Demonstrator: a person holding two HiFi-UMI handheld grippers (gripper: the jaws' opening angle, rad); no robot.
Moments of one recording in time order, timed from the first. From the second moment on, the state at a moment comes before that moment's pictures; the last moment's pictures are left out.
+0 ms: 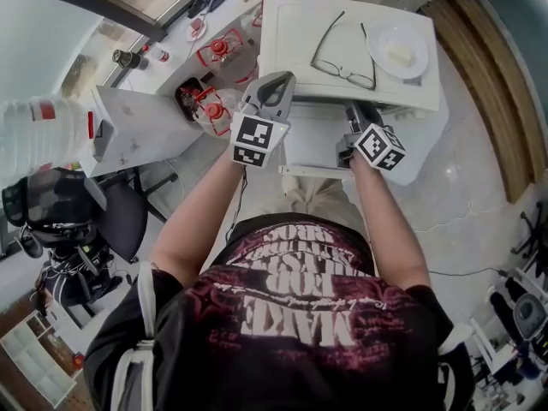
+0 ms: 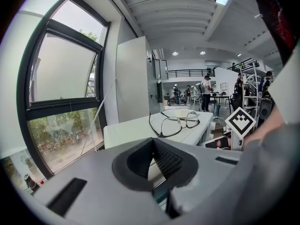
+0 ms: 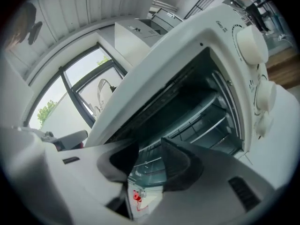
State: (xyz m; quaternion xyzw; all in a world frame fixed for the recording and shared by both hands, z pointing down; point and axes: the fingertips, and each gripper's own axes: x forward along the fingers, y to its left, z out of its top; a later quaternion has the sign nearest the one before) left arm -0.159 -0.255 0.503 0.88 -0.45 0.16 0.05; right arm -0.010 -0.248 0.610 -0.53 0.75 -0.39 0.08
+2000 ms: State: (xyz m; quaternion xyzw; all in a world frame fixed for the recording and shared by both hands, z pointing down) left arm -0.155 -0.248 0.510 0.89 -0.42 0.19 0.02; right arm -0.033 -0.237 0.638 -0.48 0.69 -0.51 0.14
